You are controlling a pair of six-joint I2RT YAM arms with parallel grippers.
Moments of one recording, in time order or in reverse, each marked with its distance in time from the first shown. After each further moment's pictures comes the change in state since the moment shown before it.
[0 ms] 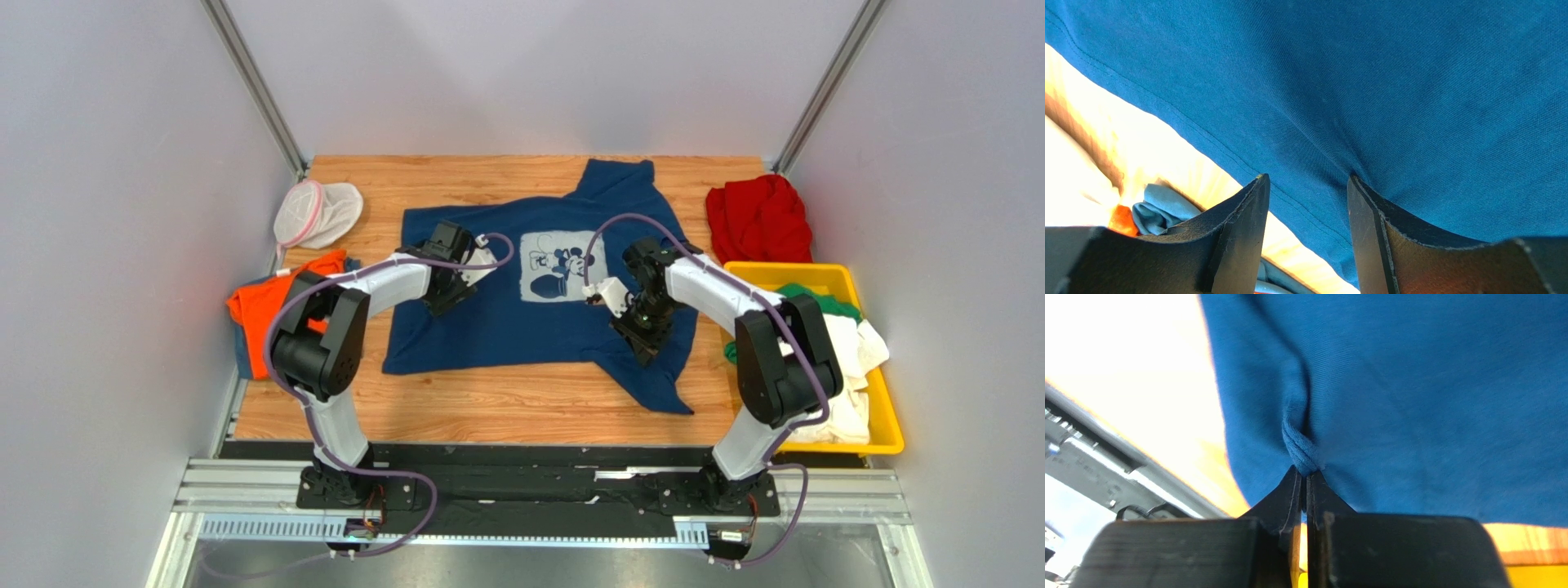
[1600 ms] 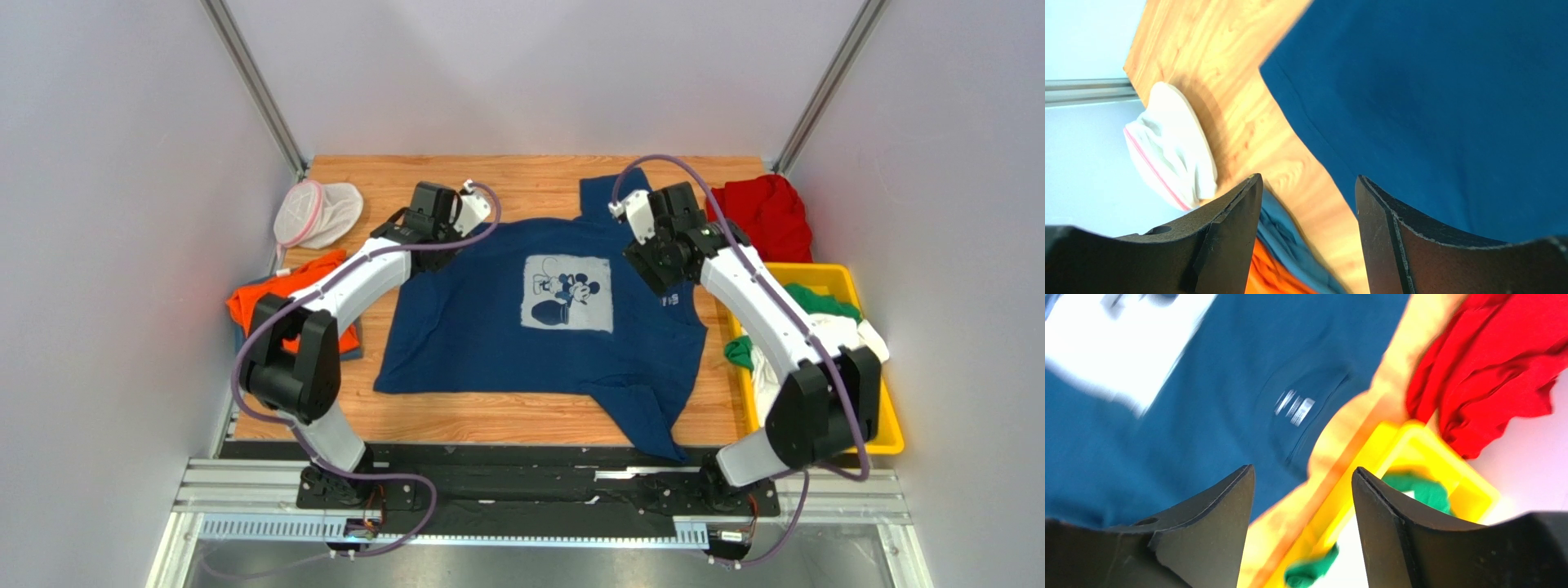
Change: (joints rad) left arm 0.028 -0.156 0.117 0.058 -0.028 -0.024; right arm -0.012 -0.241 0.172 0.173 0.412 0.145
